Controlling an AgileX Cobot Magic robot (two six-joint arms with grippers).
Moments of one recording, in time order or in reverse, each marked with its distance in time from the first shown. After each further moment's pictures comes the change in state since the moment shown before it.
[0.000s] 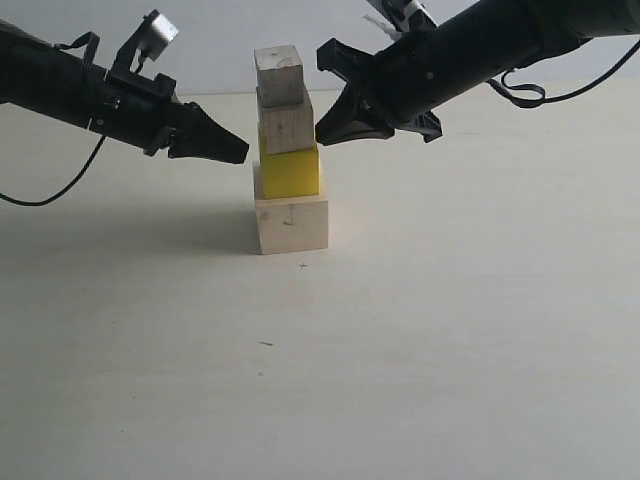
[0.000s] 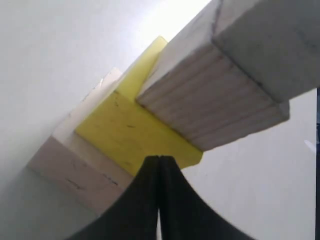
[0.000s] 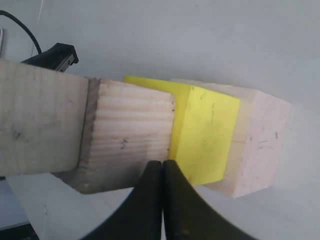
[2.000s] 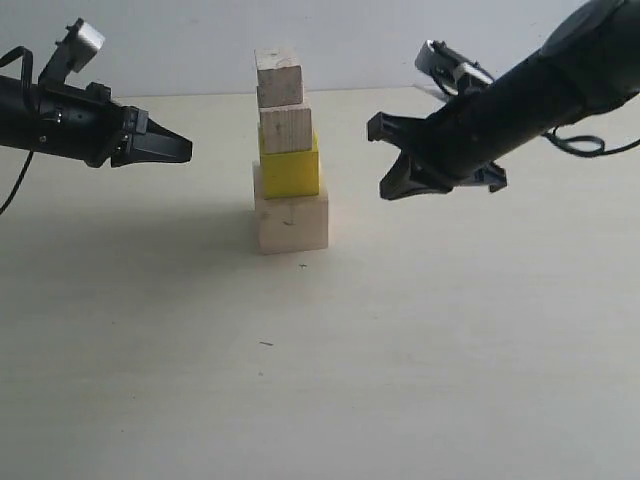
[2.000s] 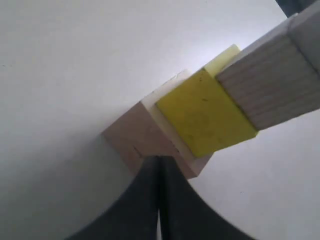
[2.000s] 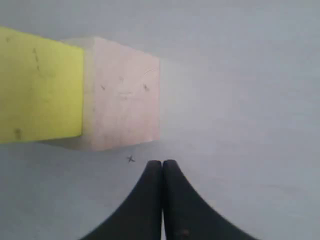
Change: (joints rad) left arm 0.112 -0.135 0.240 -0.128 -0.163 0.073; right arm -0.044 -0.059 0.247 -0.104 -0.200 0.045
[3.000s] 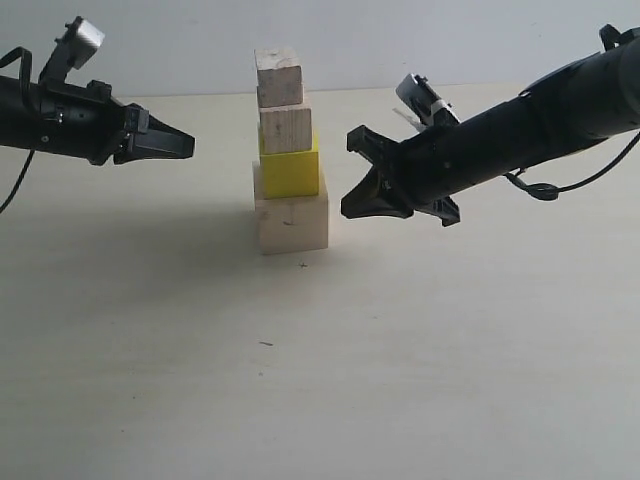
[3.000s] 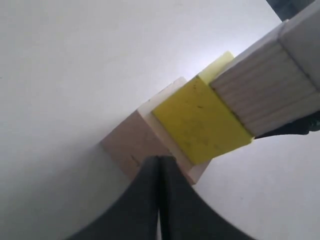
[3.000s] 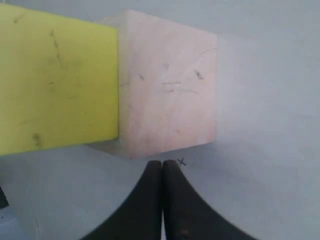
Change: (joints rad) left arm -0.002 0.000 0.006 -0.048 -0.002 0.054; right arm 0.002 0.117 0.025 0.375 0.103 -0.277
